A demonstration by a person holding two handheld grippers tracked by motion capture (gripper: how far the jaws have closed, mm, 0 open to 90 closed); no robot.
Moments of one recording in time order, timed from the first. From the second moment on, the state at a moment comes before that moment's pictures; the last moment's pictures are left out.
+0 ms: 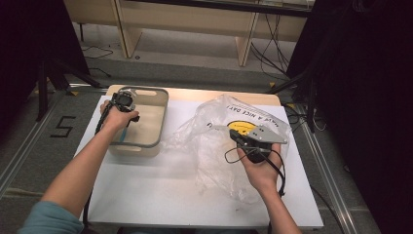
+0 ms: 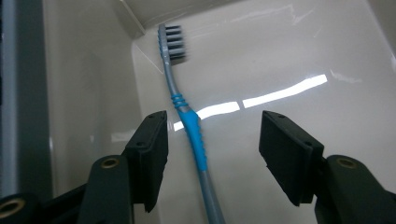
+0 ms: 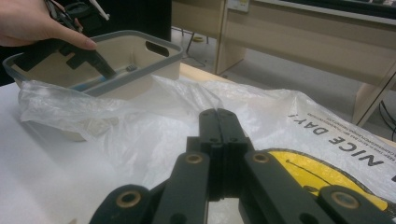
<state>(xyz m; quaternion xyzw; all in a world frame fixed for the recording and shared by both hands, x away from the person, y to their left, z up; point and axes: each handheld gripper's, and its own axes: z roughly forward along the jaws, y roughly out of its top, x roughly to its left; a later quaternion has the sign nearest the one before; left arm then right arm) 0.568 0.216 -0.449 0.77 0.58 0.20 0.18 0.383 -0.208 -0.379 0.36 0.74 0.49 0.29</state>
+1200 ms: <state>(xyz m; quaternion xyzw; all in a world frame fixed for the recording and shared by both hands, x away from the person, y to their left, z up) 0.571 0.222 -0.462 0.75 0.62 0.16 0.16 0.382 -0.207 -0.379 0.36 0.74 0.49 0.29</state>
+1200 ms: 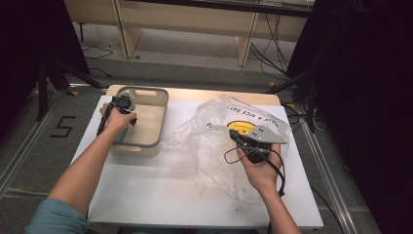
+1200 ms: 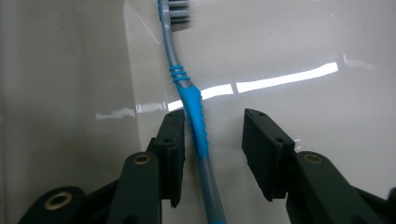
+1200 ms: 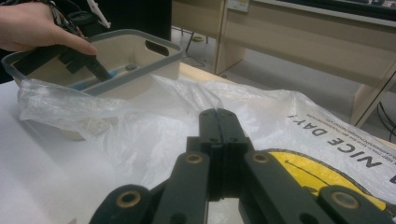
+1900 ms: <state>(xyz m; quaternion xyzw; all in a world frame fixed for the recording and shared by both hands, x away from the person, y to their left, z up) 0.571 0.225 -0.461 0.74 0.63 0.15 0.16 0.381 -0.207 -0.378 0.36 0.74 0.49 0.29</state>
